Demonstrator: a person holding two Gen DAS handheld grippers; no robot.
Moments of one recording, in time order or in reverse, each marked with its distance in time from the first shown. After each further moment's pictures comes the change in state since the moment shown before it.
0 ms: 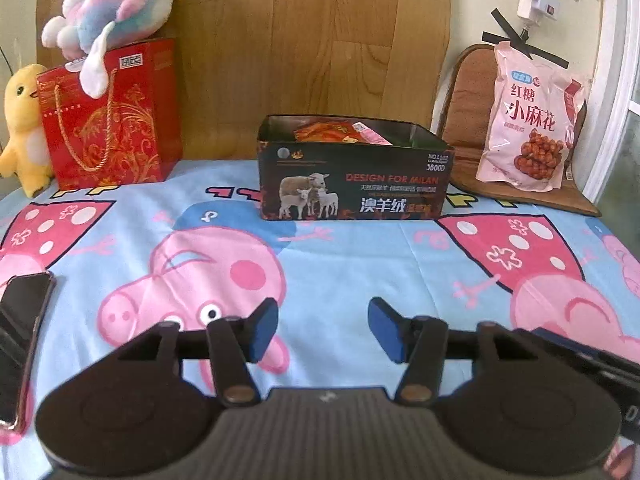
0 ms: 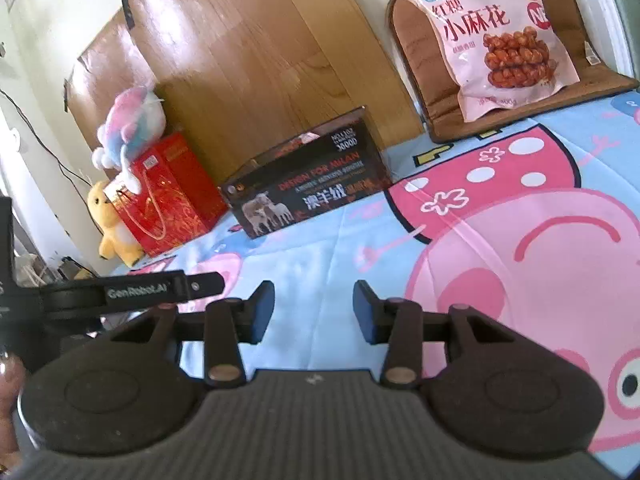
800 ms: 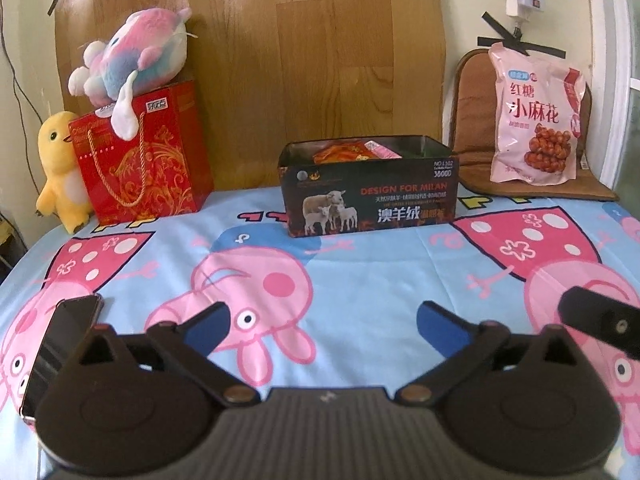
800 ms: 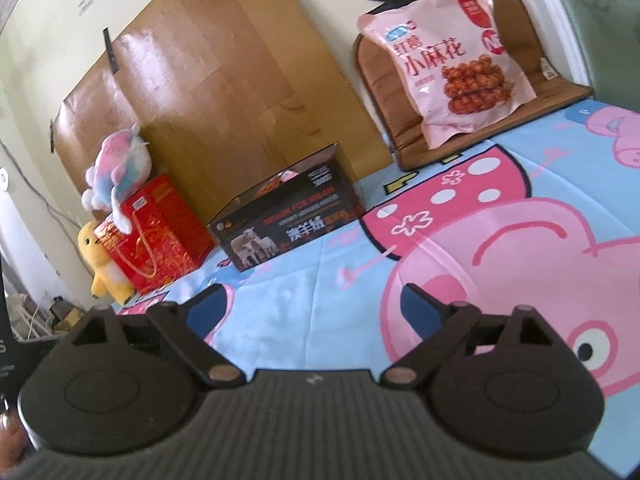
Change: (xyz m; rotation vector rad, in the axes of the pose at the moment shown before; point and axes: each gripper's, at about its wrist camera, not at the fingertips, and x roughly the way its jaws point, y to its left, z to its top) left arm -0.026 -0.016 -0.012 0.085 -0.072 0.125; right arm -0.031 0.002 -0.004 0.070 -0.114 -0.079
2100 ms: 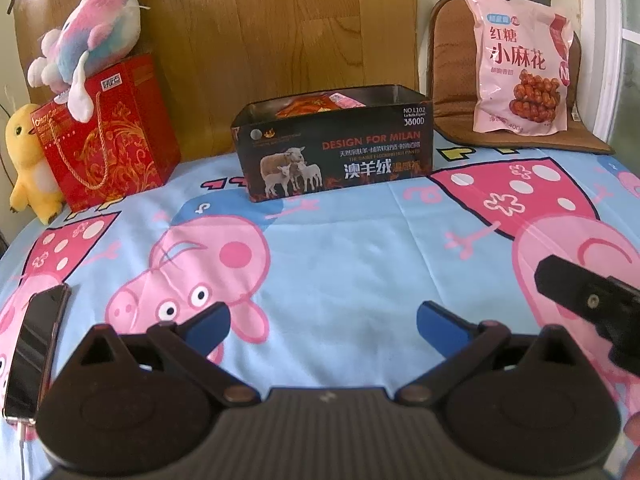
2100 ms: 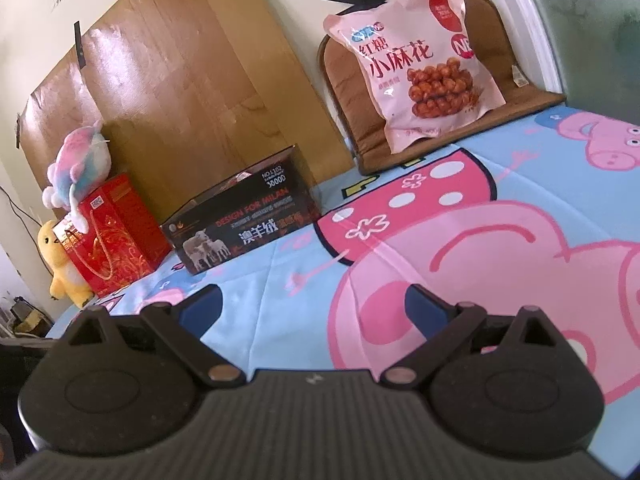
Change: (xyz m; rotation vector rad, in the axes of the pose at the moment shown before) left arm 0.028 -0.026 -0.003 0.075 0.112 -0.032; right arm 0.015 -0.017 -0.006 -0.030 -0.019 -0.101
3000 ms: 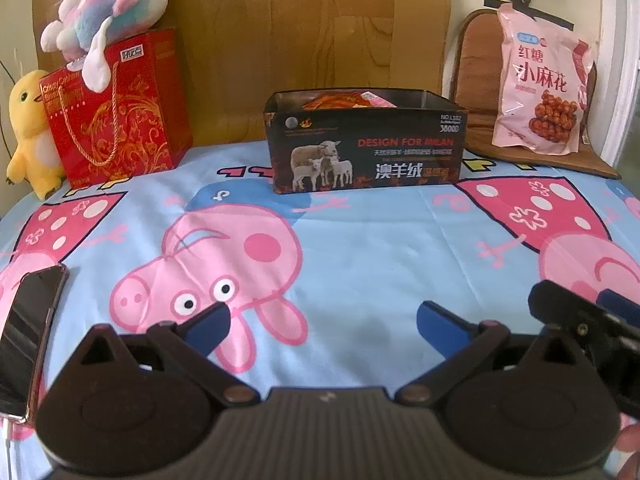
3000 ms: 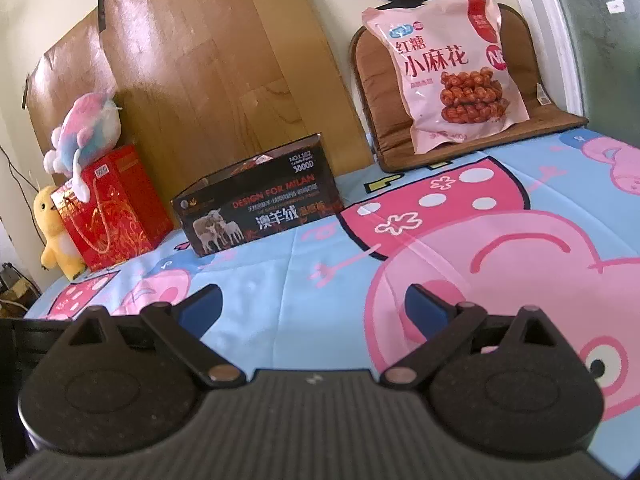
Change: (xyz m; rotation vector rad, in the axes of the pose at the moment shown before) left arm 0.013 0.037 -0.006 -0.088 0.000 -0.042; right arm 0.014 0.031 -0.009 -0.111 0.013 -0.023
